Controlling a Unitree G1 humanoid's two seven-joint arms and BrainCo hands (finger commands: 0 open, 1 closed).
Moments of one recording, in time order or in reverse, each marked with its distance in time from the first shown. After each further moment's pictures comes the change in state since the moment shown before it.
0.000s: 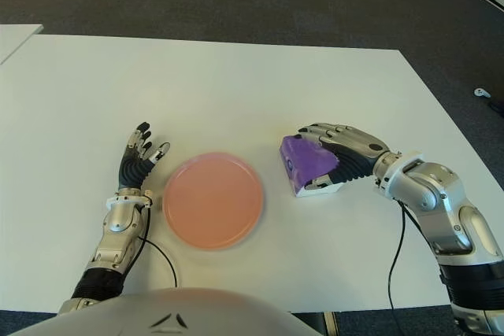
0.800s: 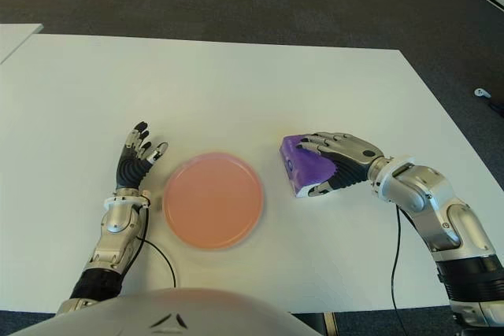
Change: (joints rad) left arm 0.000 0.005 0.015 0.008 0.002 -0.024 0.000; right arm -0.035 -0.002 0.089 0.132 -0.142 -0.048 -0.078
